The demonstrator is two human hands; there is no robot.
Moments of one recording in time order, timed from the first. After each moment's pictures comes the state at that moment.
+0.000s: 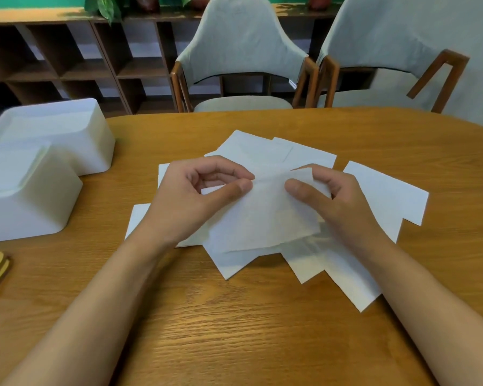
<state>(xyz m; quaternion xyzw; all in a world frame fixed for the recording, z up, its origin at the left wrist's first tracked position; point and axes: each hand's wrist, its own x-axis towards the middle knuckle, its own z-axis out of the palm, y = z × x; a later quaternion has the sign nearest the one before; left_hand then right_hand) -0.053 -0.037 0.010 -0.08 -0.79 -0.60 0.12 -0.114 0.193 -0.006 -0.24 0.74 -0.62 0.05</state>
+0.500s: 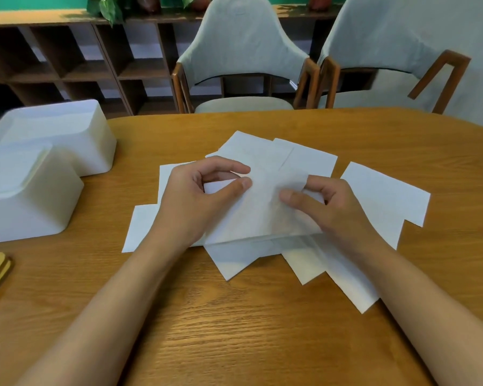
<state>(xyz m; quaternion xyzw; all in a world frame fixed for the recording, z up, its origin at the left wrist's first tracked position) -0.059 -0.031 -0.003 0.00 -0.81 -0.56 0.18 -0.108 0.186 -0.007 -0.24 0.72 -0.65 0.08</state>
